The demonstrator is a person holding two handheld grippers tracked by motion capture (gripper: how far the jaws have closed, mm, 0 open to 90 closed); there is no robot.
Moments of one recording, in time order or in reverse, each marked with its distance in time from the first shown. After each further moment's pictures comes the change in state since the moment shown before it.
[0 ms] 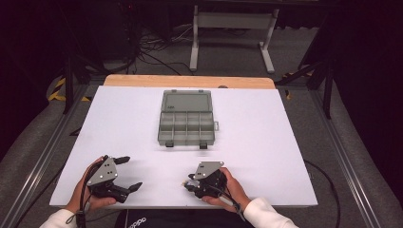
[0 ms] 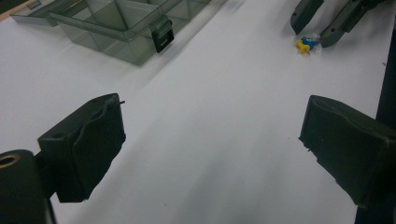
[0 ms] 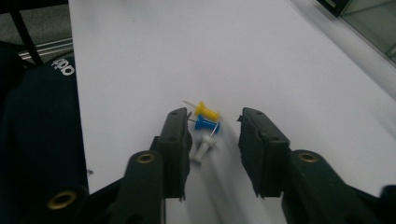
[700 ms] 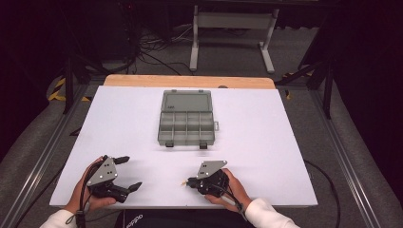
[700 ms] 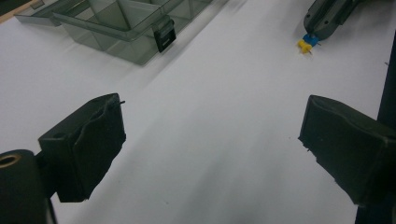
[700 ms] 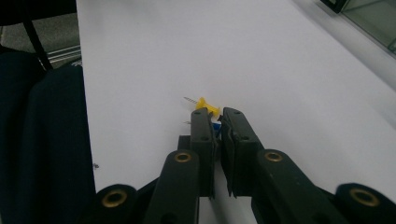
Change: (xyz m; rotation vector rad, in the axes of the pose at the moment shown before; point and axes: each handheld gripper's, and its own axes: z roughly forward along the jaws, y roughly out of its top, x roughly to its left) left arm -0.001 0.001 -0.001 0.004 0.012 0.002; right arm -0.004 -0.004 -0.004 -0.018 0.026 0.028
